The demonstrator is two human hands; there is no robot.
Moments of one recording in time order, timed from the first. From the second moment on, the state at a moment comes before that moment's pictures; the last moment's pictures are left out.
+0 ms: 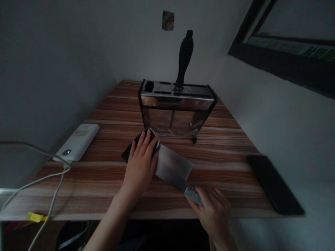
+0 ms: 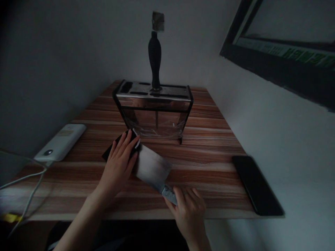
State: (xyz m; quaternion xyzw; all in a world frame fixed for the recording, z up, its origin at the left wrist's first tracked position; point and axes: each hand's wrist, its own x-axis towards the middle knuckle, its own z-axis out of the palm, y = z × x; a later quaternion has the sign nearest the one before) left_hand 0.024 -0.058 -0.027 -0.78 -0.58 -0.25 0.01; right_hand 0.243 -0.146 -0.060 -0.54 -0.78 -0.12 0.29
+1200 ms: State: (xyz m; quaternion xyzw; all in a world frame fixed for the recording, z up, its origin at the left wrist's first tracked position) left_hand 0.106 -0.119 -0.039 -0.89 -0.40 -0.19 0.01; right_hand 0.248 -0.149 -0.071 -0.55 -0.77 -0.13 0.30
